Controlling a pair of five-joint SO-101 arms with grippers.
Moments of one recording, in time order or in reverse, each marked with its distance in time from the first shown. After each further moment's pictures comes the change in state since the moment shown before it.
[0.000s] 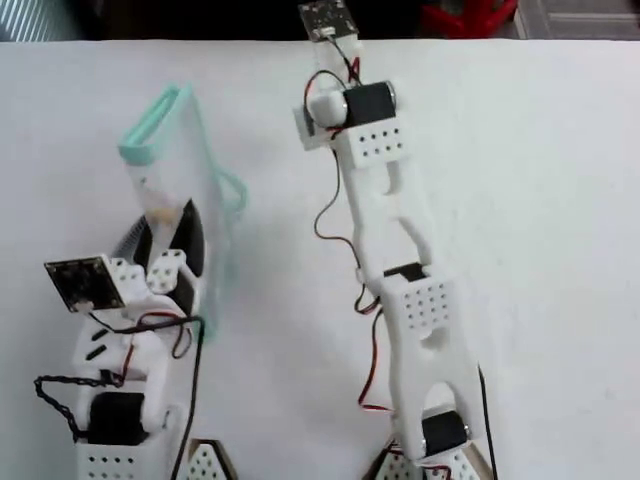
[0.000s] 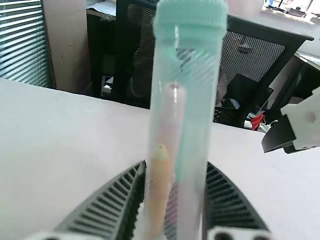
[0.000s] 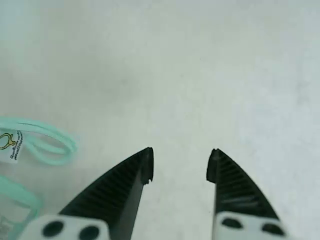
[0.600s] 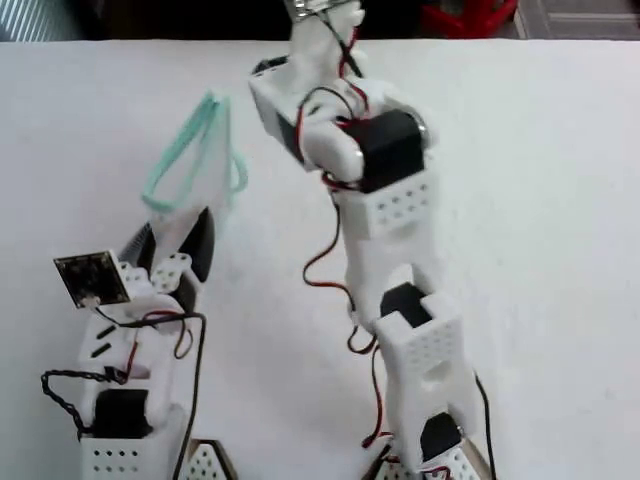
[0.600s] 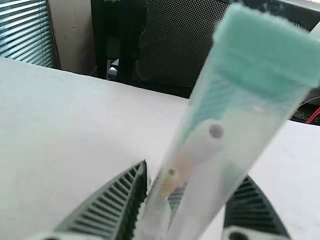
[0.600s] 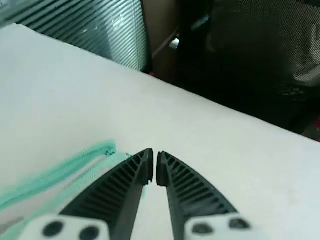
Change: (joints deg) left arm -1.7 0.0 4.2 -0.1 0.0; right arm -9.4 -16.8 -14.8 4.8 0.0
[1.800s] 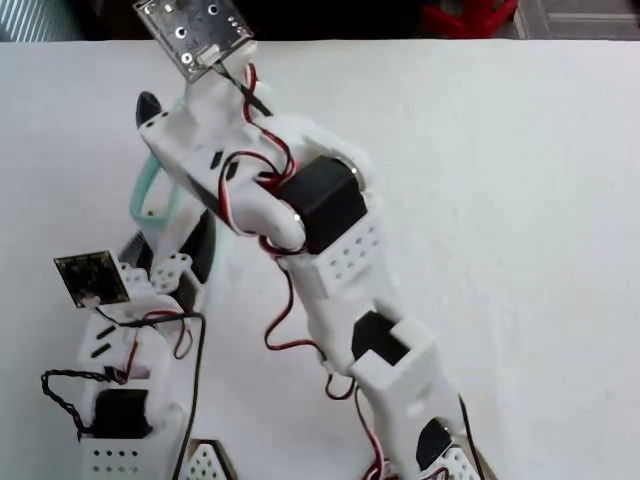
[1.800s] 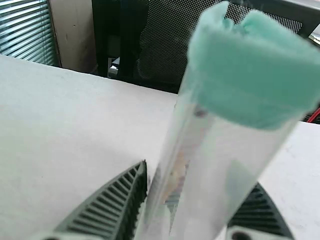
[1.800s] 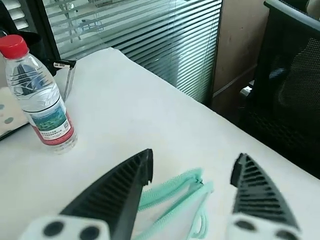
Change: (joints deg) left arm -0.2 0.0 0.0 0.5 0.0; right arm -16.3 -4.7 1.3 -8.7 0.1
